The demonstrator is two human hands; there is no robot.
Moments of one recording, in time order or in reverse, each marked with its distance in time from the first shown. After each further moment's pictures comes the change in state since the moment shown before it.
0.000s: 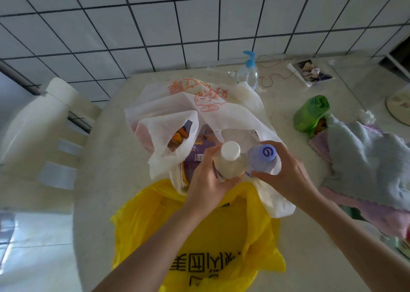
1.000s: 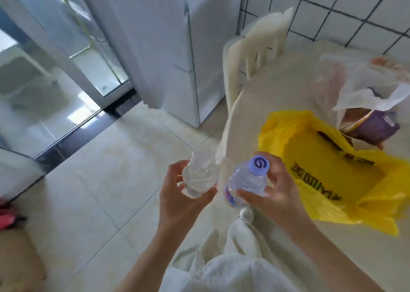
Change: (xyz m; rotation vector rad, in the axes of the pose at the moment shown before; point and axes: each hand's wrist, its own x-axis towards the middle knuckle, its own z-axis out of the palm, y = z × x) left_hand -0.512 -0.035 -0.132 -0.125 1.068 -0.434; right_hand -0.350 -0.235 0.171 0.451 -0.667 -0.302
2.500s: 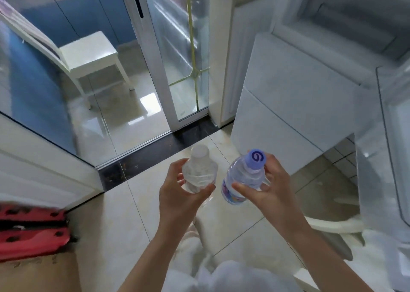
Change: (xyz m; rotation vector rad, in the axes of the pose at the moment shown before) left_hand 0.429 -0.087 -0.395 0.071 0.264 -0.053; right_hand 0.356 -0.167 0.490 -0.007 -0.245 -0.091
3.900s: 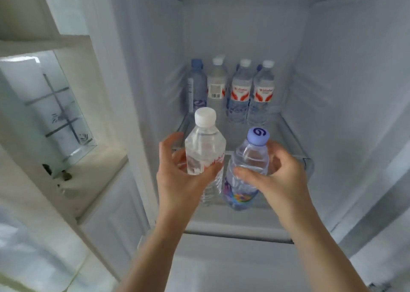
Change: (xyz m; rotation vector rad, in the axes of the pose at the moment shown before) left_hand 0.472 0.363 0.321 -0.451 -0.626 0.527; right_hand 0.432 -0.142 -0.259 -0.080 0.995 -0.188
